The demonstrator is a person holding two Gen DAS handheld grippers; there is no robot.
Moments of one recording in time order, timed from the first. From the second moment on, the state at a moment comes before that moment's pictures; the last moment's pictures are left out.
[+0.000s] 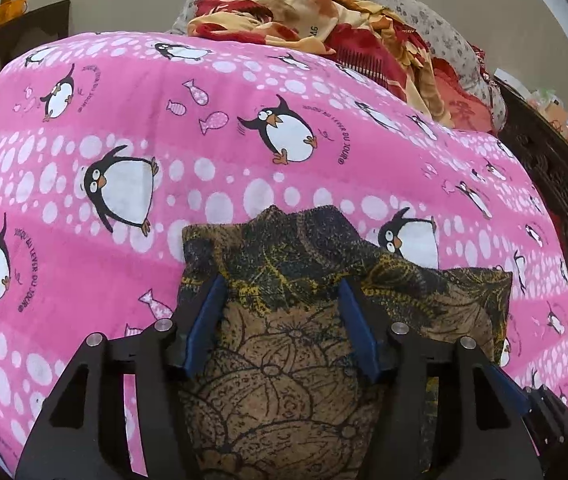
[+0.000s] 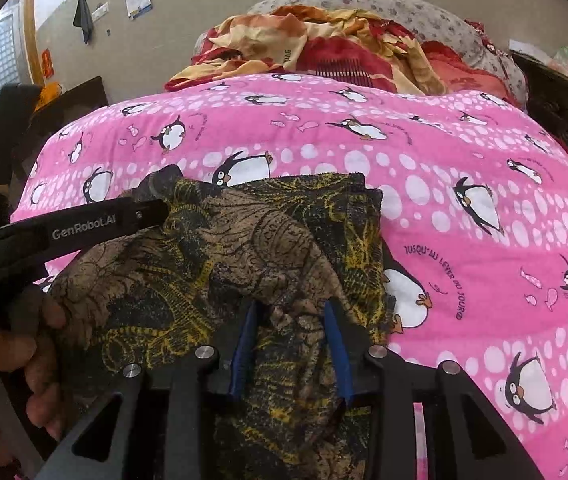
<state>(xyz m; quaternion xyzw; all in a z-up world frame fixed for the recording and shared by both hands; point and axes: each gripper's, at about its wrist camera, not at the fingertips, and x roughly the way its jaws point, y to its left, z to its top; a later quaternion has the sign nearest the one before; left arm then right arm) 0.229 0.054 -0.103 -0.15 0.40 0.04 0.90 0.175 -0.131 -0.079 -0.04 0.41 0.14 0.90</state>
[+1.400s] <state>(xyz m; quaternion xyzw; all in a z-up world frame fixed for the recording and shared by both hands) 0.054 0.031 -0.114 -0.12 0.45 -0.03 0.88 0.014 -0.132 -0.074 -0.06 0.43 0.19 0.88</state>
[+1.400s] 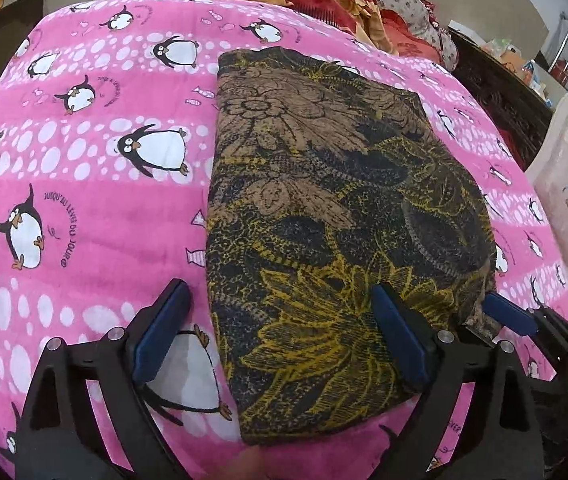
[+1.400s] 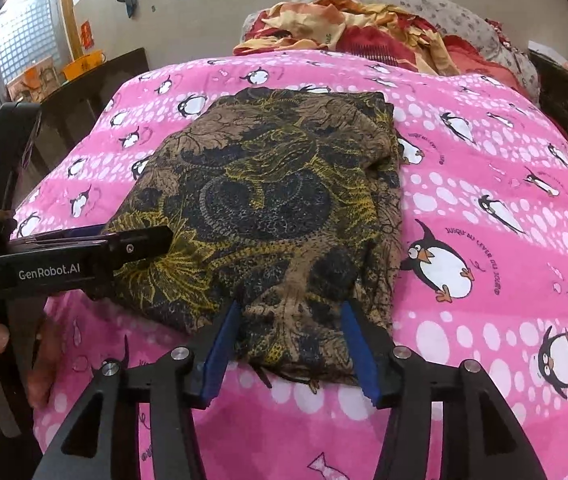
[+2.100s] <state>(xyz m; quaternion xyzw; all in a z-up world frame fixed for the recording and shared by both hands) 0.051 0.023 -0.111 -0.11 0.47 -0.04 0.88 0.016 -0.128 -0.074 -0.06 0.45 0.20 0.87</state>
